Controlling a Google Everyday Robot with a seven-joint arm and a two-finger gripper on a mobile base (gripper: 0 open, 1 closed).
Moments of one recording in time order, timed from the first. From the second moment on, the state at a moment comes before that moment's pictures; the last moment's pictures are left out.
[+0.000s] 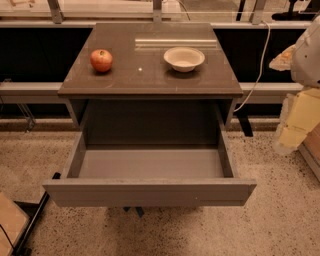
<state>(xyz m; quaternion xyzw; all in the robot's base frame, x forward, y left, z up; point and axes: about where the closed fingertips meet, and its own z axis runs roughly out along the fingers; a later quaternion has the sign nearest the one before) 0.438 -0.217 0.976 -0.60 0.78 -0.03 0.16</state>
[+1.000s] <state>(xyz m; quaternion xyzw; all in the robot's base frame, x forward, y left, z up) 0.511 -0.156 0.977 -0.62 0.76 0.00 0.20</state>
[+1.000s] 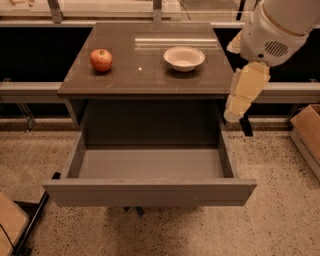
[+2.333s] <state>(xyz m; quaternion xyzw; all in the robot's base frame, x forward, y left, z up) 0.643 -0.050 0.974 -0.60 0.74 0.06 0.30</state>
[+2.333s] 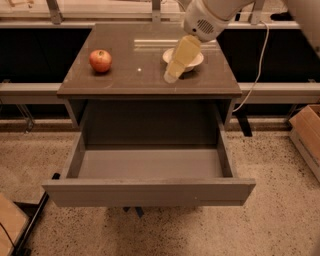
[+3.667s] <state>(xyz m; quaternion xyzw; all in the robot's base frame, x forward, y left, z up) 0.798 0.089 0.907 -0.51 0.76 0.19 0.35</state>
